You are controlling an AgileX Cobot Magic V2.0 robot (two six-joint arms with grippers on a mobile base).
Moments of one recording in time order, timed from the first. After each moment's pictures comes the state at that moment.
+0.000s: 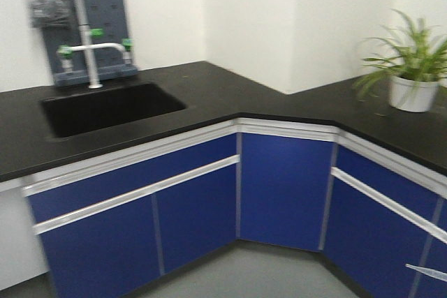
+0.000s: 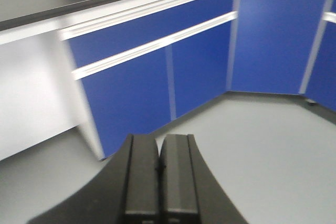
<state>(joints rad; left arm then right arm) -0.07 -0.01 0.03 -0.02 0.01 0.05 0.07 0.39 -0.21 -0.68 -0.16 0.60</state>
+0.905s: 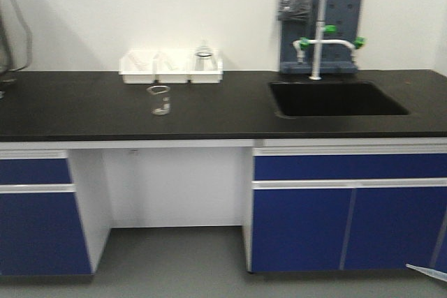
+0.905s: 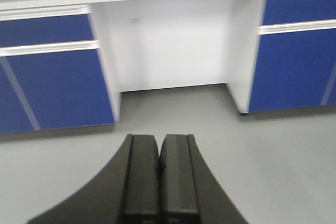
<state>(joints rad) -0.07 -0.01 0.03 -0.02 0.01 0.05 0.07 0.39 -0.21 -0.69 -0.16 0.60</state>
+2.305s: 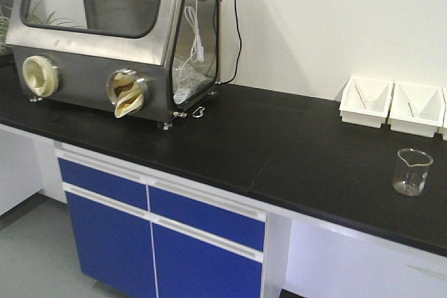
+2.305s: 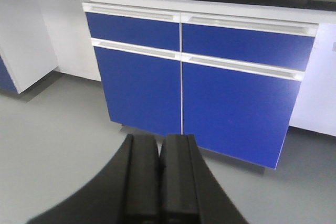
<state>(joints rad) -0.07 -0.01 0.03 -0.02 0.01 0.05 0.07 0.39 -0.21 -0.69 -0.16 0.60</state>
